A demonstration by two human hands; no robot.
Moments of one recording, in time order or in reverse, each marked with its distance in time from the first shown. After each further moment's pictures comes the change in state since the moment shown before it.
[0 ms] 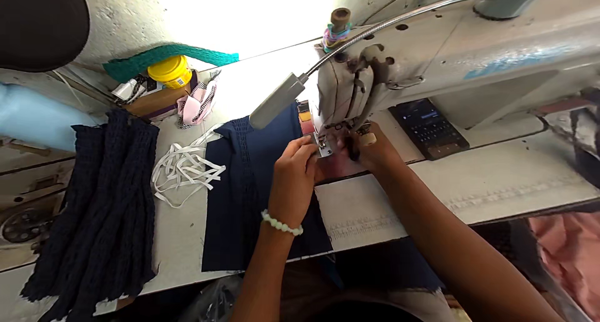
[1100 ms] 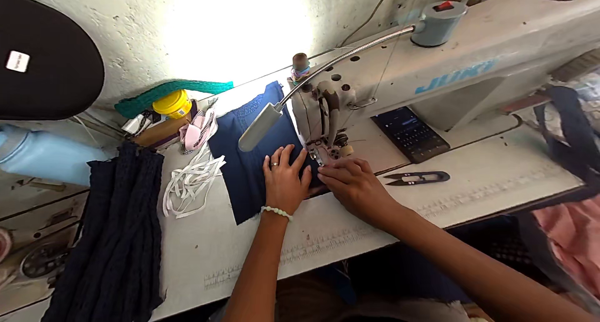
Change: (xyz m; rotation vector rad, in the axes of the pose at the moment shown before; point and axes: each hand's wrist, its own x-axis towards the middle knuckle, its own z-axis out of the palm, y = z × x) left_hand 0.020 -0.047 0.032 0.457 -0.136 0.096; right_hand -0.048 0.052 -0.021 -1.277 -0.049 -1.086
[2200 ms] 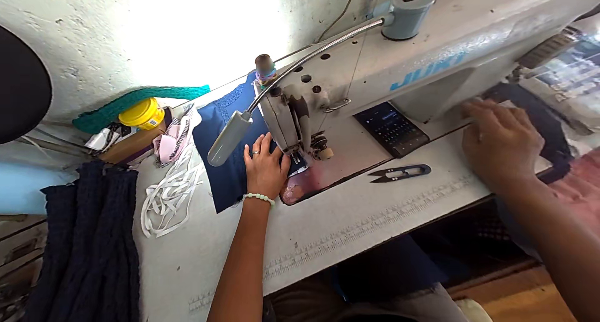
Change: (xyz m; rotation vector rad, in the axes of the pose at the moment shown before) left_hand 0.038 -0.014 0.005 0.085 -0.044 0.042; right_hand -0.089 0.145 -0.123 -0.365 0.167 0.698
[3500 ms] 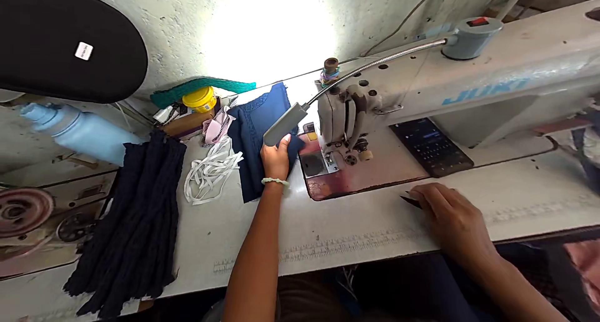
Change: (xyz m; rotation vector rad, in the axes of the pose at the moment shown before) left_hand -0.001 -0.030 -0.018 -0.662 0.402 -0.445; right_hand -0.071 -0.119 0.011 0.264 -0.012 -0.425
